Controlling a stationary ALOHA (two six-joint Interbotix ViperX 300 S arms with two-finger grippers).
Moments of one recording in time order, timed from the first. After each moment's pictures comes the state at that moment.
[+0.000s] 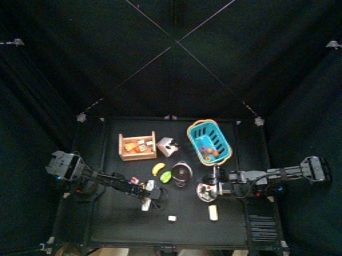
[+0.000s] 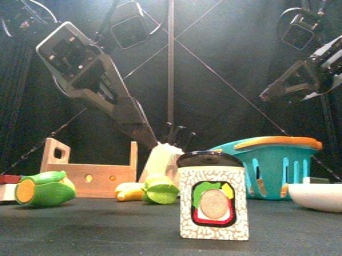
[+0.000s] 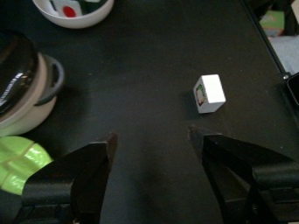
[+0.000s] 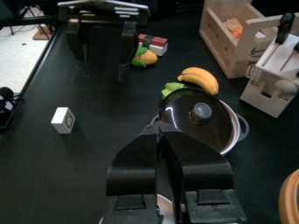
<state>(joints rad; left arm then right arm) -0.25 0.08 0.67 -0.03 -0.04 0.00 0.01 -0.67 1.23 0.01 -0.26 0.03</state>
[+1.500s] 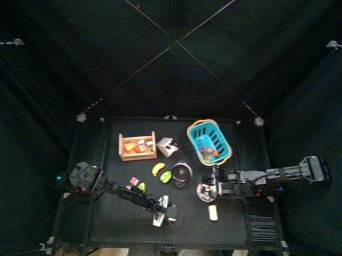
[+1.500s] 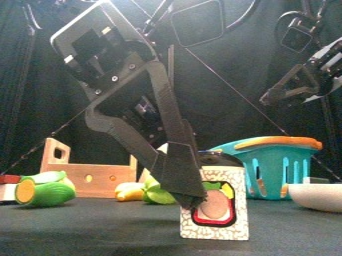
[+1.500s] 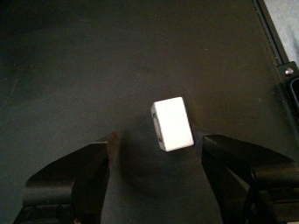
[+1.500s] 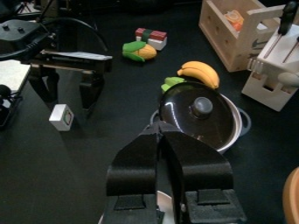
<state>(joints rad) -0.34 0.34 0.38 -0.03 0.16 0.00 0.01 -0.64 1.23 0.03 -0.27 0.03</state>
